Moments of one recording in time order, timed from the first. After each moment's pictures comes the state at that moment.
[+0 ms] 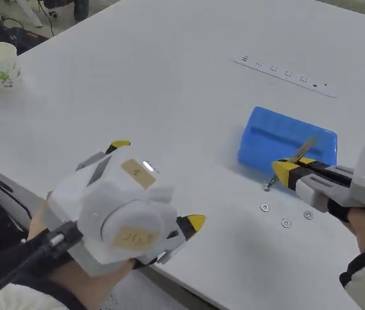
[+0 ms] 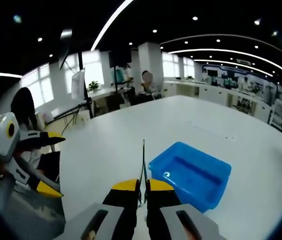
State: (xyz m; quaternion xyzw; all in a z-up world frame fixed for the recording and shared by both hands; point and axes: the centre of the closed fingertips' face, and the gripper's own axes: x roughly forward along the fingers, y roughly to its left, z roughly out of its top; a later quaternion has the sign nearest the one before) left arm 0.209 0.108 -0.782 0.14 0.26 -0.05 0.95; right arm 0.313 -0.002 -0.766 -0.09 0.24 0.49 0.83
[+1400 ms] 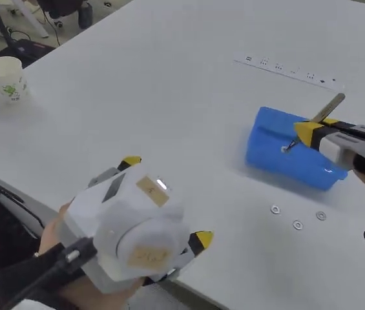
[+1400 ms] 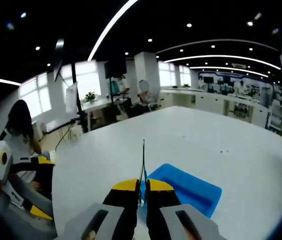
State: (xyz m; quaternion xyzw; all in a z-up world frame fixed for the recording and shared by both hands) left arm 0.206 0.103 -0.792 0.16 0.28 -0.07 0.94; right arm 0.370 0.008 -0.742 -0.06 0.20 0.48 0.85
